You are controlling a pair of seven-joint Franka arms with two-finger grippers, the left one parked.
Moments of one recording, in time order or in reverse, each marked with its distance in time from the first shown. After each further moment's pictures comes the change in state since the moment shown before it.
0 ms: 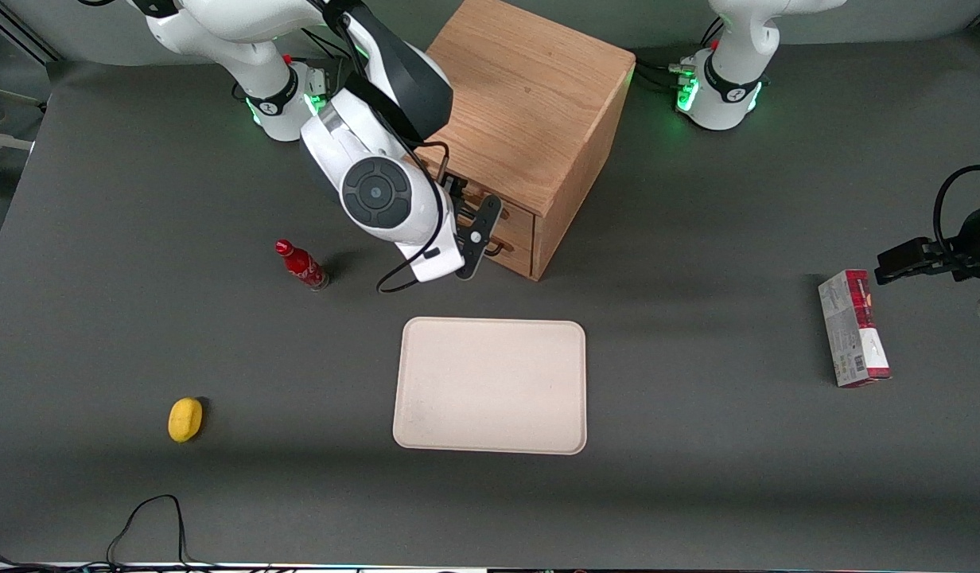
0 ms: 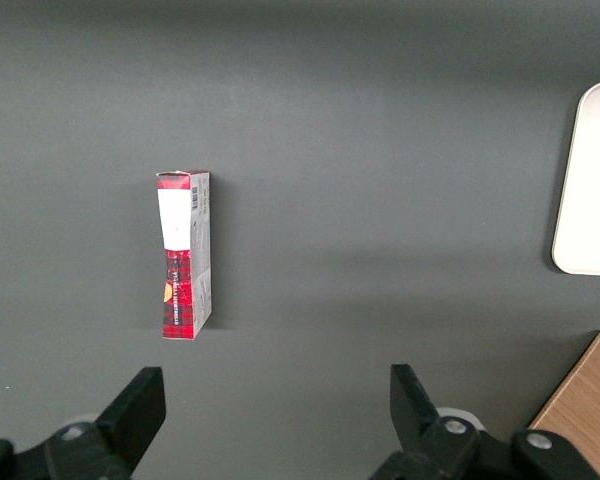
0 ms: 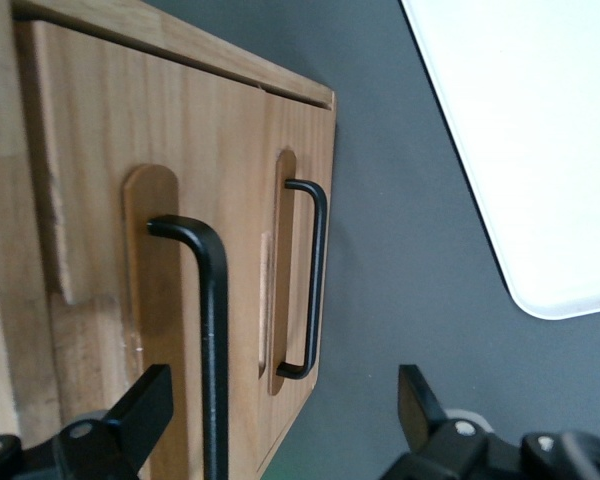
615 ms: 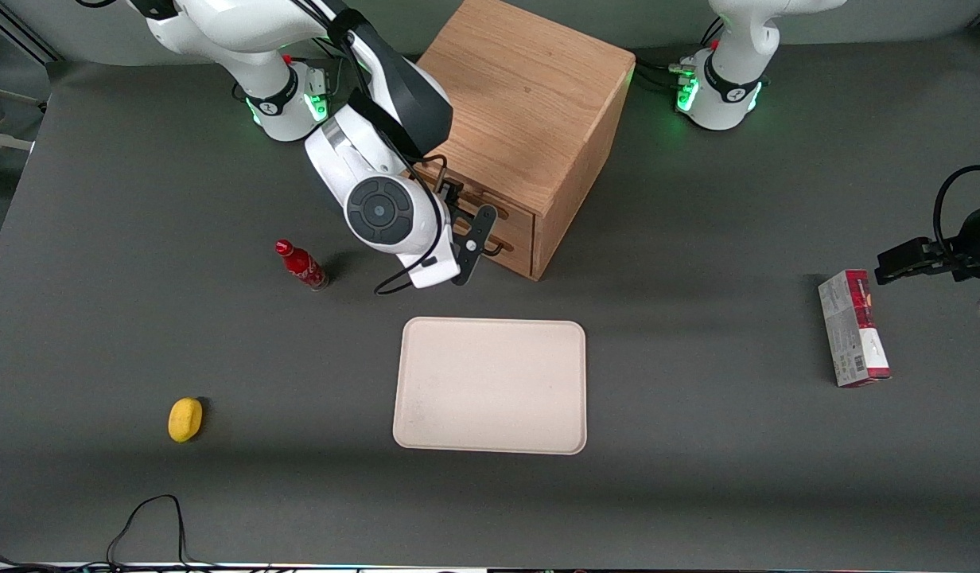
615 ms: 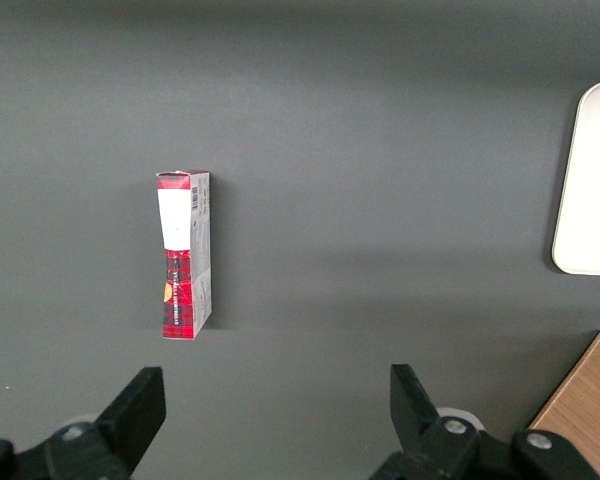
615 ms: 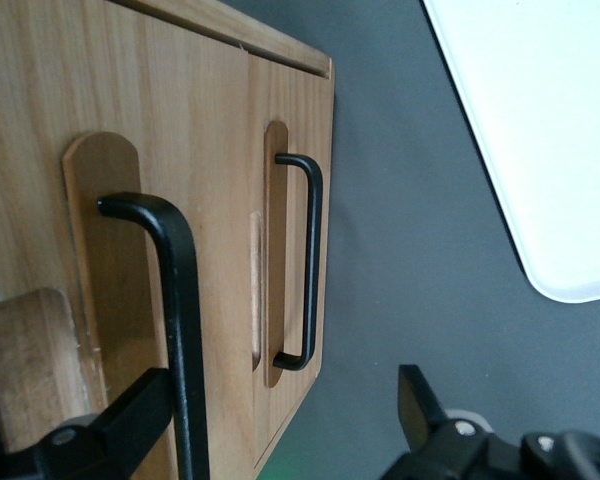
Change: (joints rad) arm -0.001 0.005 -0.002 -0.049 0.000 -0.002 0.002
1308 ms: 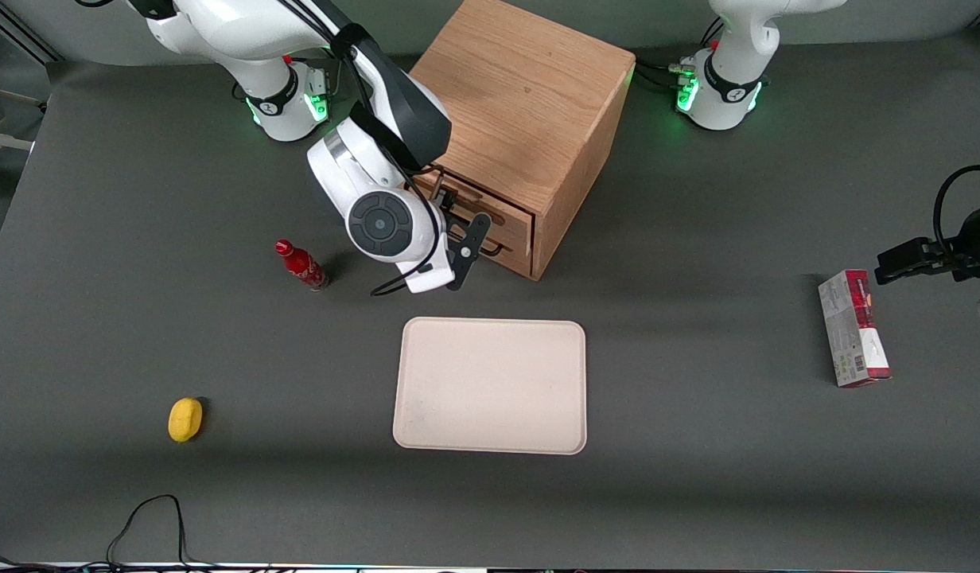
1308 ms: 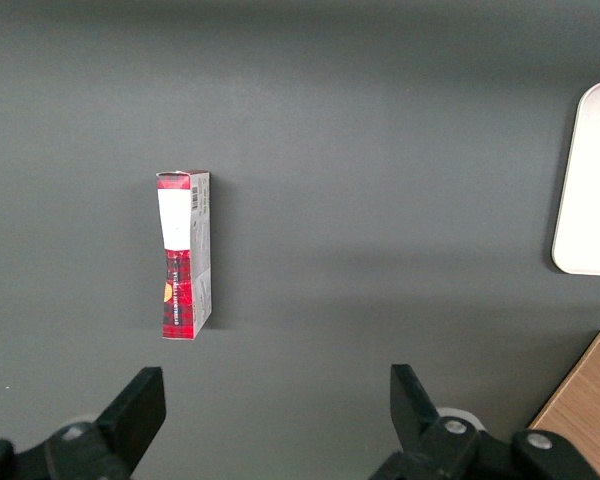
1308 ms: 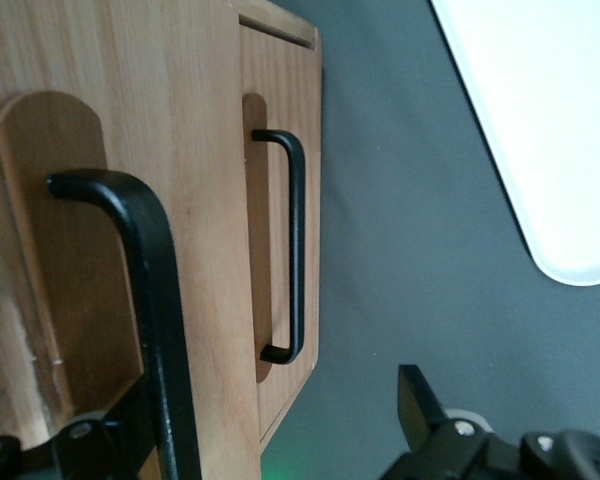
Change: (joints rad) arm -0.002 0.000 -0.021 -0.044 0.000 0.020 0.000
